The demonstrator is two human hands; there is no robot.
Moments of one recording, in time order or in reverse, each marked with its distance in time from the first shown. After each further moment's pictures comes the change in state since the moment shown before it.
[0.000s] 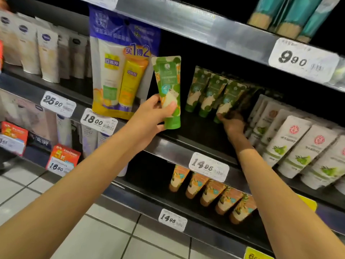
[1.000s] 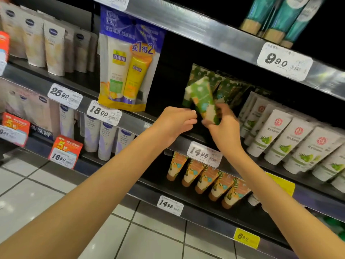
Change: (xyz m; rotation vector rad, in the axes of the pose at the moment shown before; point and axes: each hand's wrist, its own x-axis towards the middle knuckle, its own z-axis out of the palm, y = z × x) left_hand -0.028 0.001 0.042 0.016 -0.033 -0.159; right_hand -0.129 -0.052 -0.044 -0.172 -0.079 -0.480
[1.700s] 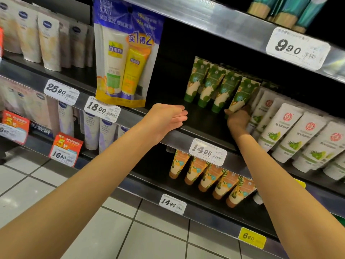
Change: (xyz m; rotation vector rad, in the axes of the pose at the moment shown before) left_hand 0.003 0.000 -0.015 0.071 0.054 -0.083; right_hand 0.077 0.085 0.025 -0.039 0.141 0.591
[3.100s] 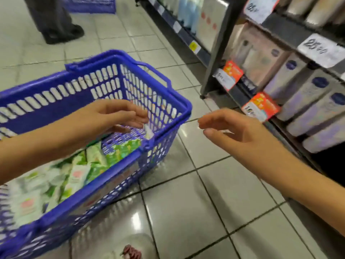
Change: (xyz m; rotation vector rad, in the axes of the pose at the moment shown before) left_hand -0.391 -0.052 -0.269 0.391 0.778 -0.158; right_hand -0.439 -0.132 0.034 0.428 -1.680 -0.792
